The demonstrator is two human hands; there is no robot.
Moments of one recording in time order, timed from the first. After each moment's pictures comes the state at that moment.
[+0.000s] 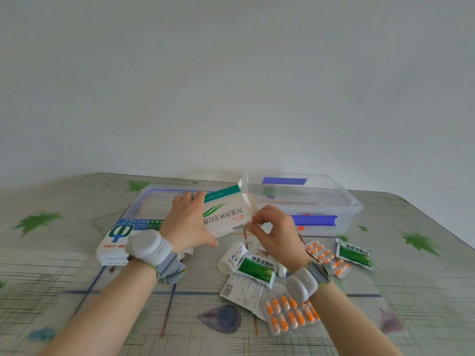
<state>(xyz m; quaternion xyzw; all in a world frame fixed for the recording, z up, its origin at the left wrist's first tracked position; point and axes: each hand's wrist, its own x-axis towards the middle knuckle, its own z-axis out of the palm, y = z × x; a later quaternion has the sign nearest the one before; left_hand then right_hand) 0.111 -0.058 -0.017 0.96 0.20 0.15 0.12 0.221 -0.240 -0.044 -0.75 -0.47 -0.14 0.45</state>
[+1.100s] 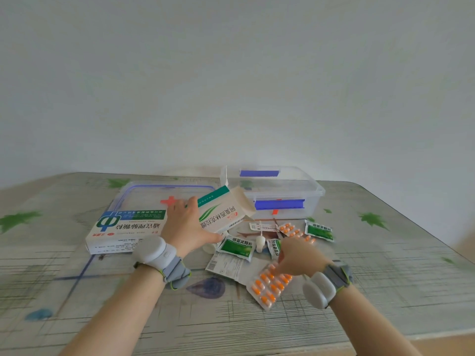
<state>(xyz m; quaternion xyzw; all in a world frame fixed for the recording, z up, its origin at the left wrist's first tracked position) 0.091 -0.105 -0.035 0.95 0.21 0.17 0.15 0.182 -0.332 -0.044 -0.96 -0.24 0.13 0.04</state>
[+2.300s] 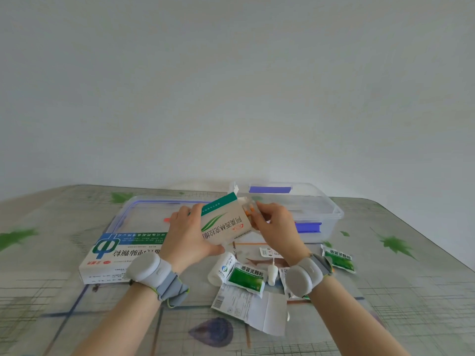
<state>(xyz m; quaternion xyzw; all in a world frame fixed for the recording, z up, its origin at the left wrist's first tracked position) 0.120 -0.072 -0.031 0.93 0.18 0.24 0.23 0.229 -0.242 -0.008 -0.82 -0.35 -0.08 0.44</state>
